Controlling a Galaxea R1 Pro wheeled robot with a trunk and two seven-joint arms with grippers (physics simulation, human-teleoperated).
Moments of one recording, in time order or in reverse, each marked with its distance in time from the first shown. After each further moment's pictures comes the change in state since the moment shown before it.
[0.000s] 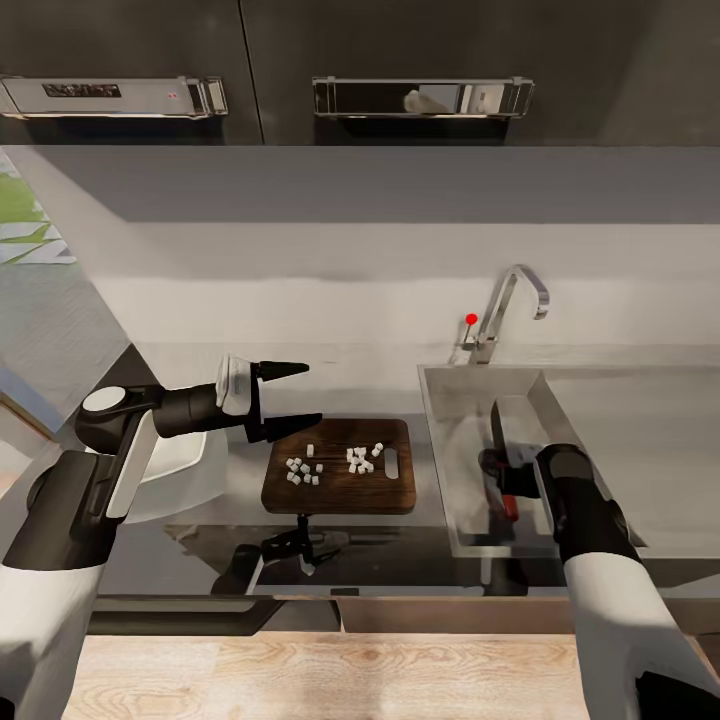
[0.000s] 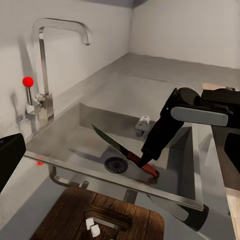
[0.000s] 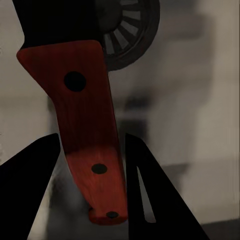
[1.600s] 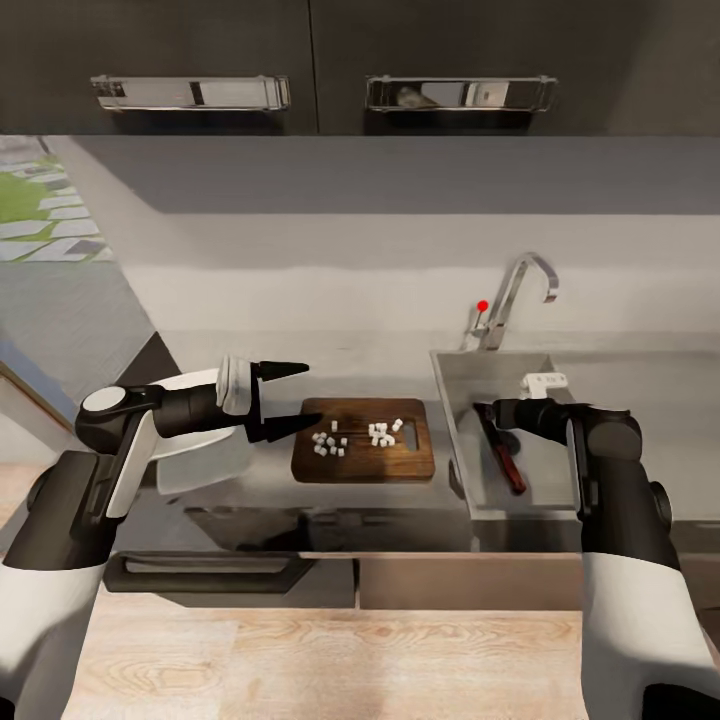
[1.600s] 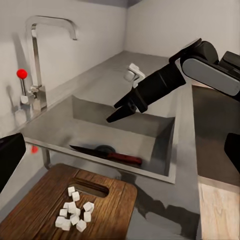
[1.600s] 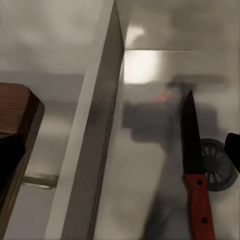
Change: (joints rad) left arm 0.000 0.000 0.000 0.001 0.000 -0.002 0.002; right arm 0.003 0.003 0.013 -0.418 0.002 -0.124 0.381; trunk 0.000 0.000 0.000
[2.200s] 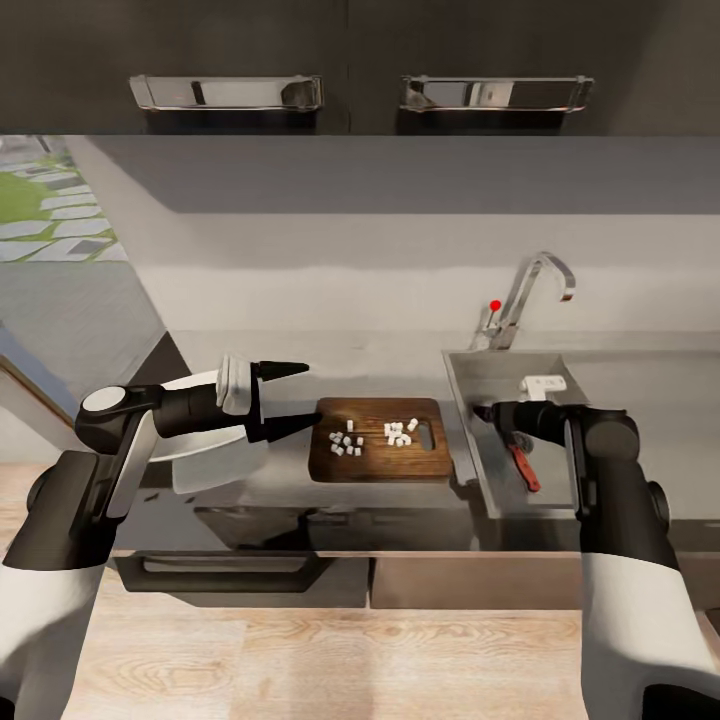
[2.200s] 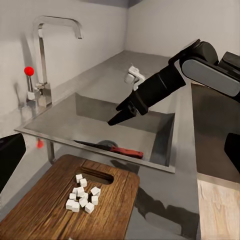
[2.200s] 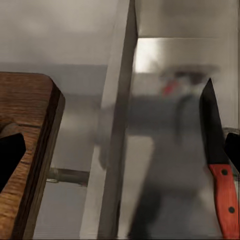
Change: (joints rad) left arm 0.000 0.000 0.000 -0.001 0.000 0.000 0.000; right arm 0.001 0.000 0.010 0.004 0.003 0.037 -0.021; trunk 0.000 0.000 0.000
